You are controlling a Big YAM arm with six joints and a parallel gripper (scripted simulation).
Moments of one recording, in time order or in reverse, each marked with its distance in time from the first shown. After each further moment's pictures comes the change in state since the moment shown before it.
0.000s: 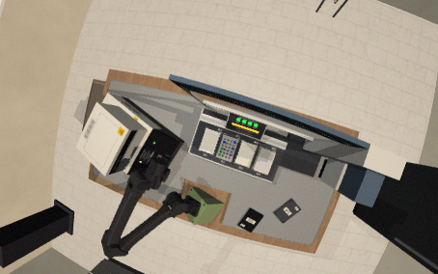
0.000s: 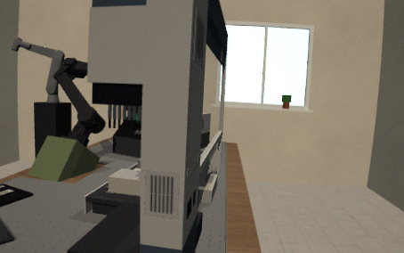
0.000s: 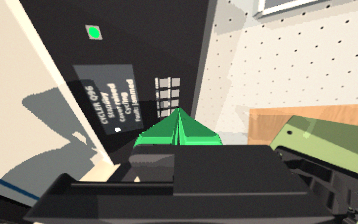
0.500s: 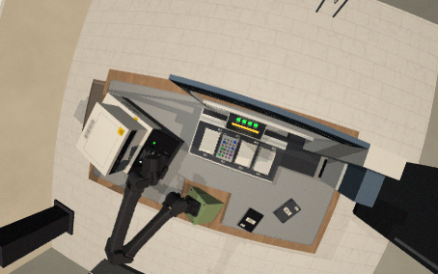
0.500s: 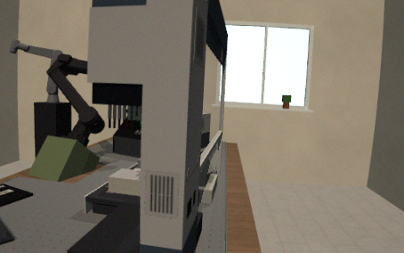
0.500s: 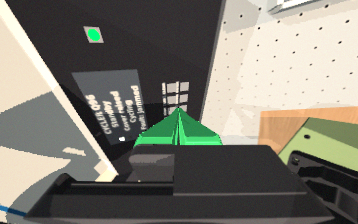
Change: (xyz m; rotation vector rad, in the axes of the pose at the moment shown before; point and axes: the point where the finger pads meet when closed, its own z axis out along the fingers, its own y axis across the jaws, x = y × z) arm 0.000 0.013 0.018 0.002 0.004 0.027
